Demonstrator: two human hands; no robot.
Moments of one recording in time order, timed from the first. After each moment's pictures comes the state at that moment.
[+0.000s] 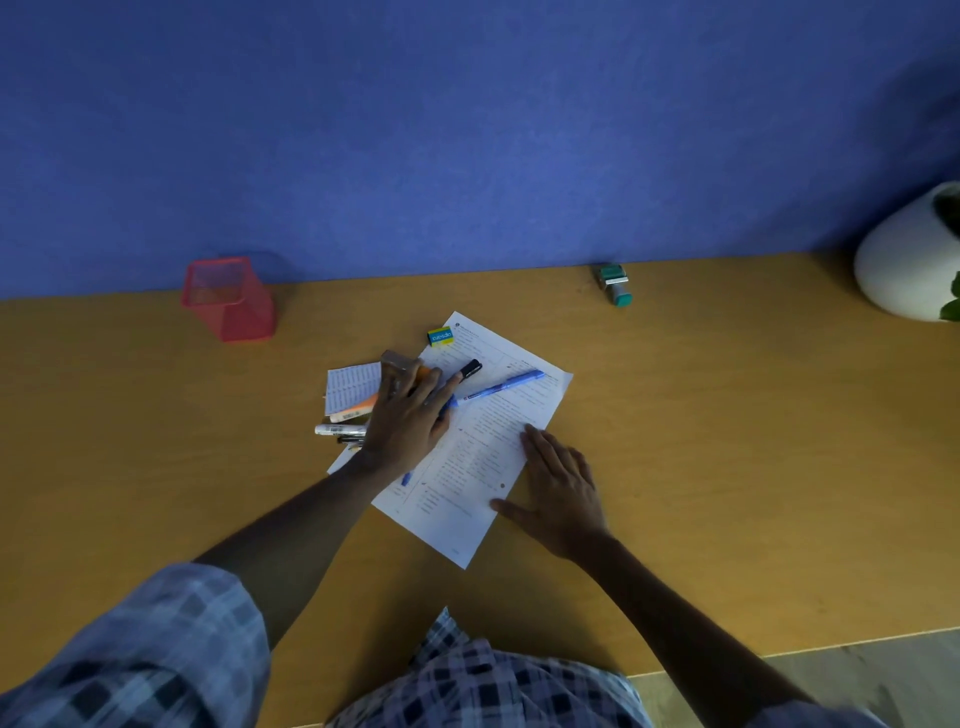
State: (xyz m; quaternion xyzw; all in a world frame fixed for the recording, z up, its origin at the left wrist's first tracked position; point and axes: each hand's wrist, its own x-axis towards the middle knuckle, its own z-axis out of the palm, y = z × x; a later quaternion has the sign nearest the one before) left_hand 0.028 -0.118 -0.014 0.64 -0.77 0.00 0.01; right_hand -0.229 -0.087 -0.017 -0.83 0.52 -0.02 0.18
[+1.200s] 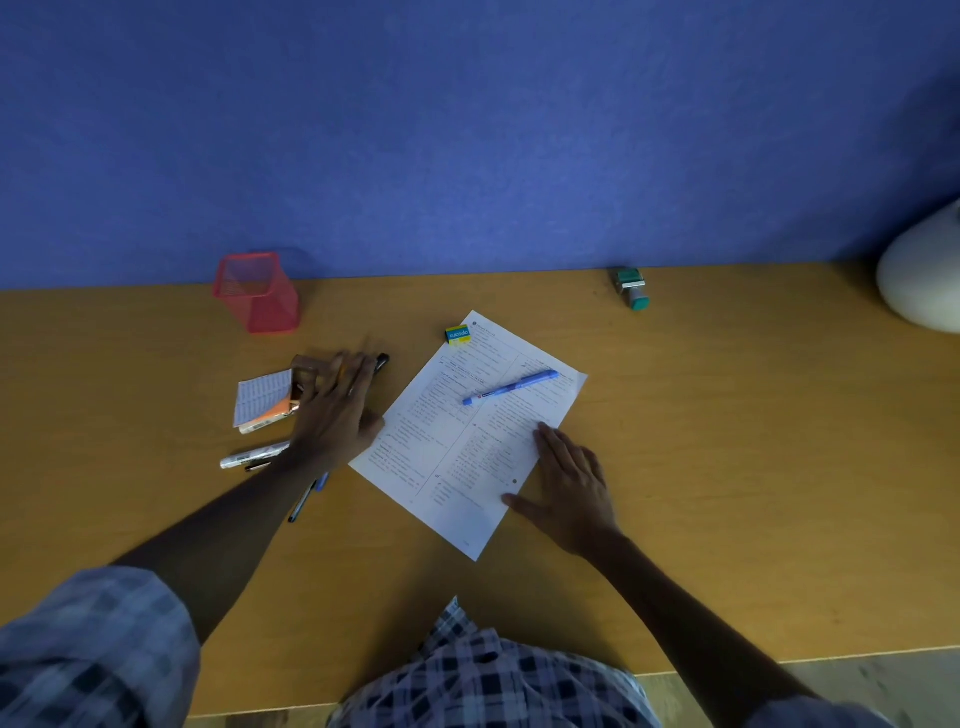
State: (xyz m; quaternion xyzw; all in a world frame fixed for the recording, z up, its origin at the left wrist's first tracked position) left_hand 0.118 -0.076 0.005 0.72 -0.69 -0.03 -0.01; right_hand -0.224 -0.085 -0.011 -0.84 0.52 -0.04 0.17
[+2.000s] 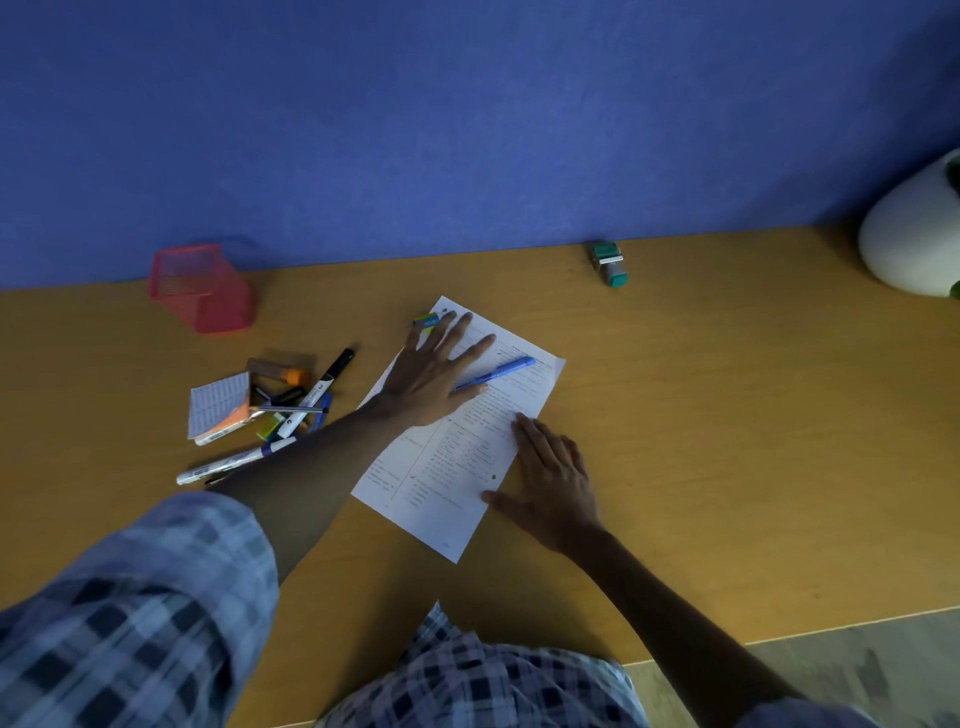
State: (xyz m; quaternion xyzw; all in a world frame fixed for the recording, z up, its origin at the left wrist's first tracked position) left_hand 0.009 -0.177 -0.010 0.56 -0.83 0.02 0.01; right_hand -0.229 -0.084 -0.017 -0.83 0.52 -0.05 0.21
